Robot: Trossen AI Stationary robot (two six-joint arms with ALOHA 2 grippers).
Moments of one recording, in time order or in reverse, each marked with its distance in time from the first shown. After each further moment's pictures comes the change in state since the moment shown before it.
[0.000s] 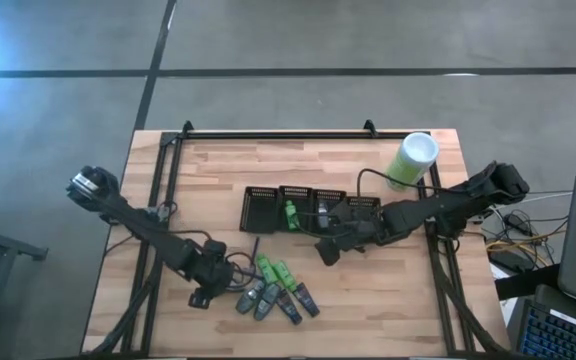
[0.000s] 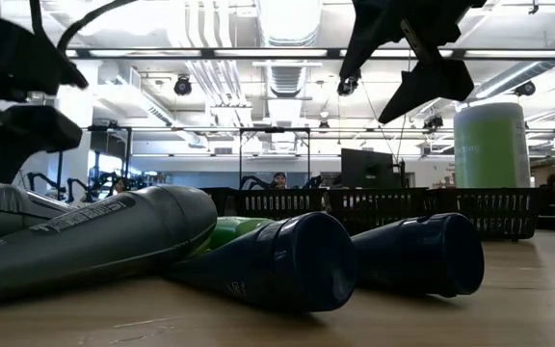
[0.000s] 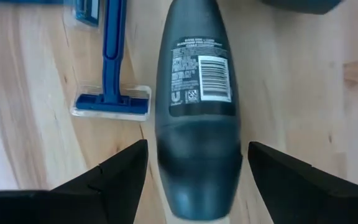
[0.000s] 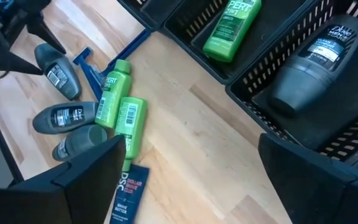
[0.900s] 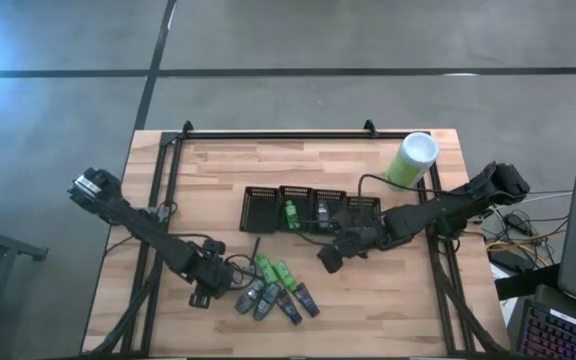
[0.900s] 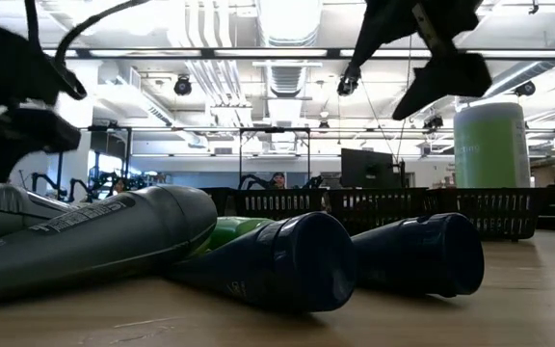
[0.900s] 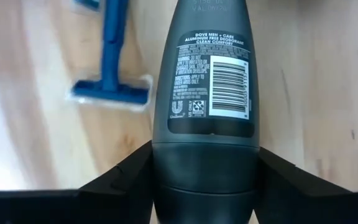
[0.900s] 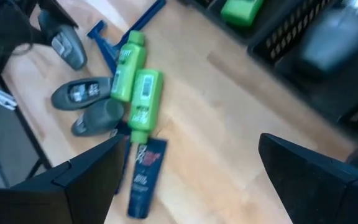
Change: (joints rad) left arm -0.002 0.008 0.019 -0.059 -0.025 -0.002; right arm 0.057 0.000 -0.002 0.003 -0.066 0.105
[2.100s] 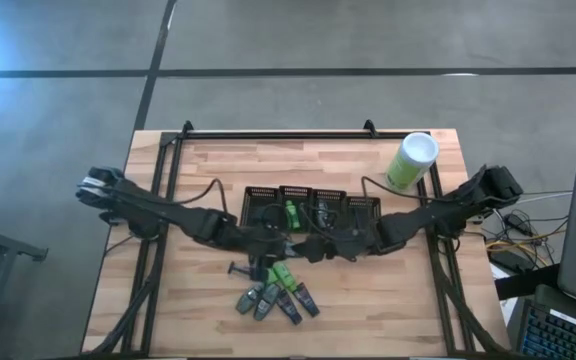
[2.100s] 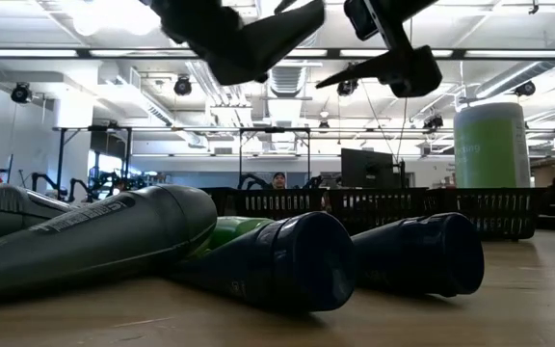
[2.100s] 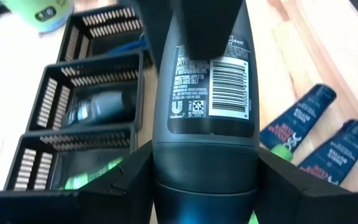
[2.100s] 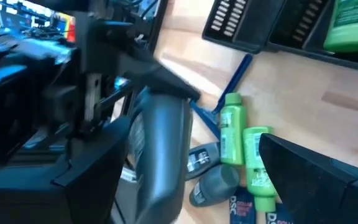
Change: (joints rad) left arm 0.308 0.067 0.336 0.361 -0.235 0.428; right arm -0.004 0.066 -0.075 0.533 0.174 0.240
